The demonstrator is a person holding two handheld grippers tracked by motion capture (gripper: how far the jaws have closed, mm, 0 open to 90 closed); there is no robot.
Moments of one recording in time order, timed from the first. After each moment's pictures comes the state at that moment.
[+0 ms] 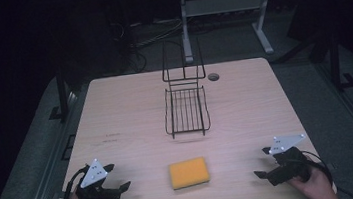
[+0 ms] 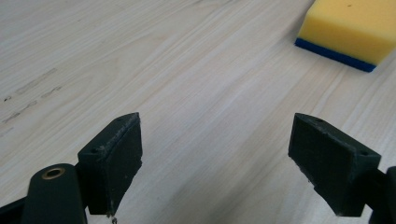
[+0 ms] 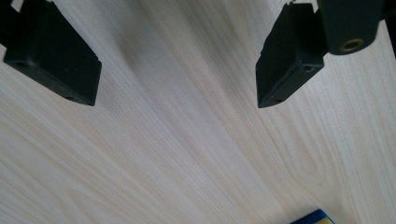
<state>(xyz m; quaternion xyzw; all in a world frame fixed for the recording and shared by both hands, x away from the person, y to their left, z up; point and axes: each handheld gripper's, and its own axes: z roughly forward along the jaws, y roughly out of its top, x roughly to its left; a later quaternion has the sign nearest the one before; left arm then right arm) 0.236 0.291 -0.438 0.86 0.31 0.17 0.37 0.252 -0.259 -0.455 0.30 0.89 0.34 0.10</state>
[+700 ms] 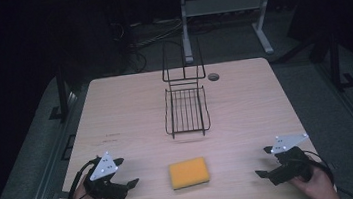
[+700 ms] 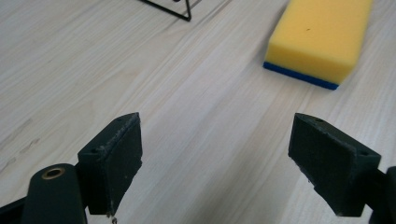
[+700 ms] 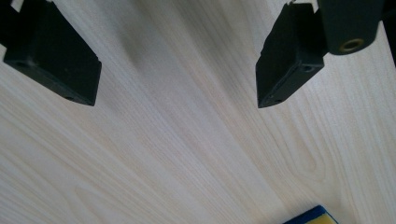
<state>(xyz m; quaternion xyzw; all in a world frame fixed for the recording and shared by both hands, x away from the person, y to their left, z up) 0.246 0.262 -0.414 0.88 0.25 0.16 0.36 0.251 -0.262 -0.453 0.30 0.88 0.34 0.10</state>
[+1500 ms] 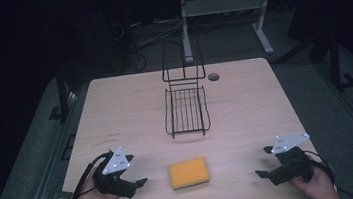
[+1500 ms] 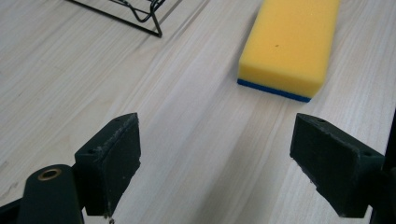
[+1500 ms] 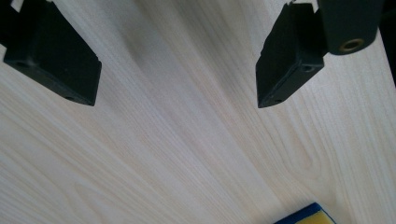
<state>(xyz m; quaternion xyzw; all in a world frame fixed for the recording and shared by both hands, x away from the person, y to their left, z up) 0.253 0.234 -0.398 0.91 0.21 0.14 0.34 0.250 -0.263 -0.451 0.30 0.88 0.34 0.10</state>
